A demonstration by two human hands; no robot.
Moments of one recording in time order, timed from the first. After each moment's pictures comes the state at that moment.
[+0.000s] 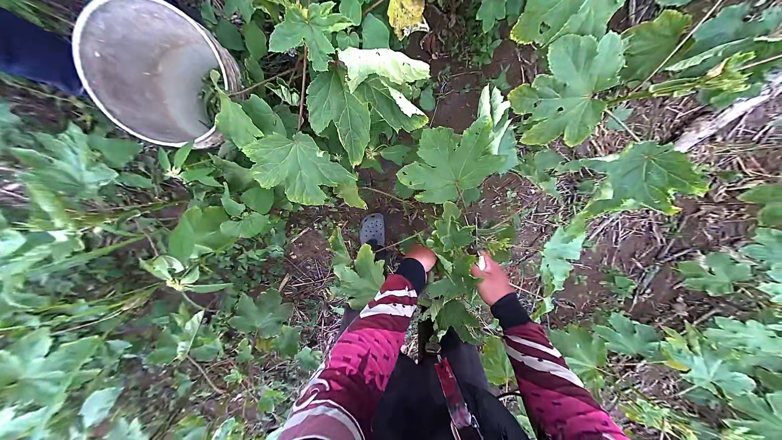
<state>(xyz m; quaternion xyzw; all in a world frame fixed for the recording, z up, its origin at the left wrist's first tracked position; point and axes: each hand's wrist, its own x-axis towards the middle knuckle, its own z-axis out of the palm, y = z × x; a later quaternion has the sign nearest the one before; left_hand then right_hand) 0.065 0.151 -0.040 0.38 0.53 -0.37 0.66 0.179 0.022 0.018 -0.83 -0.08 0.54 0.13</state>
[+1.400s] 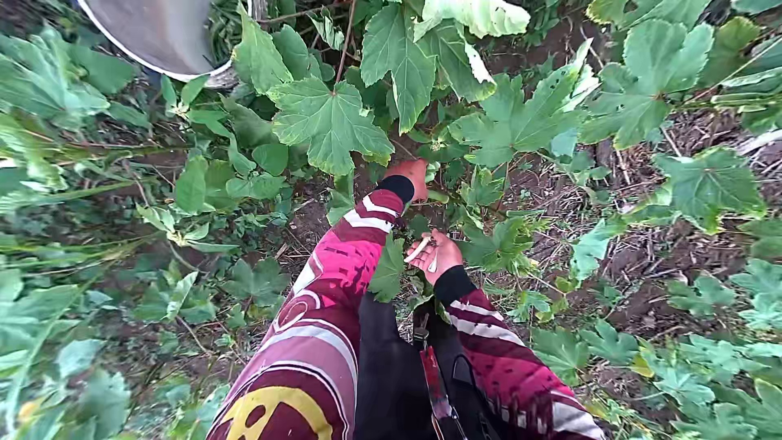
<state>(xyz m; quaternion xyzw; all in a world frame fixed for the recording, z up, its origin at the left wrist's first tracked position) 0.045 0.309 -0.090 0.73 0.35 -0.36 0.46 0.053 0.127 -0.026 -0.66 0.40 0.53 0.35</state>
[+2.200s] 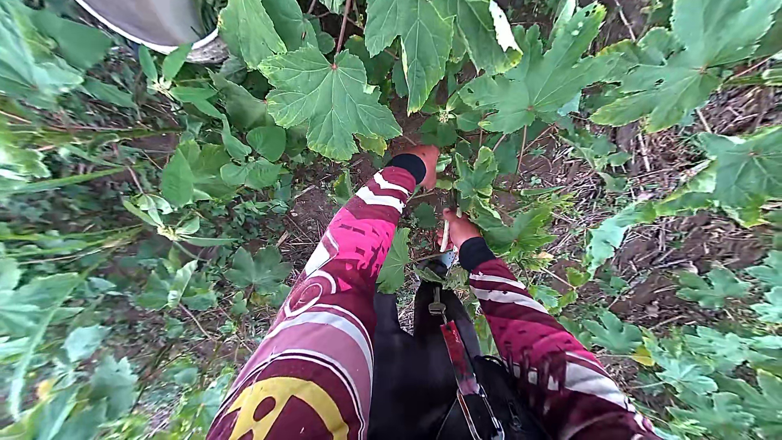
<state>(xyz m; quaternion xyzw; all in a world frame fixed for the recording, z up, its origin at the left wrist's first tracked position) 0.060 0.315 -0.108 0.74 0.25 -0.42 0.46 0.105 0.118 -0.075 -0.79 0.13 0.60 0.01</state>
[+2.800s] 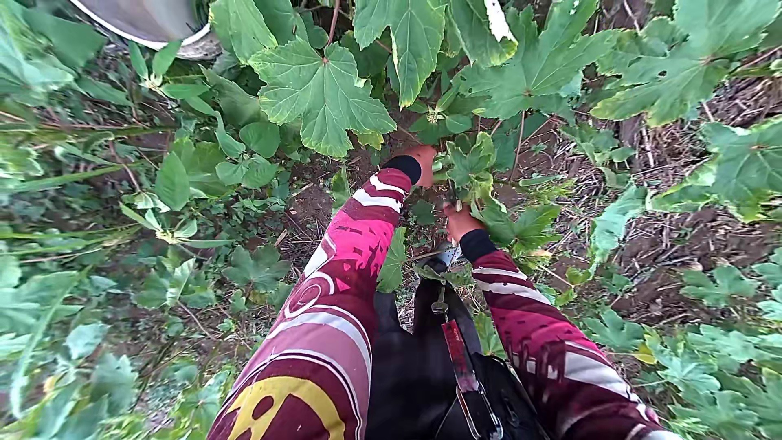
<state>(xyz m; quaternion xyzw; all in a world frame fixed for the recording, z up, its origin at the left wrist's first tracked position) 0.061 0.306 -0.111 0.72 0.27 -0.41 0.49 0.120 0.126 -0.073 -0.80 -0.03 0.59 -0.11</state>
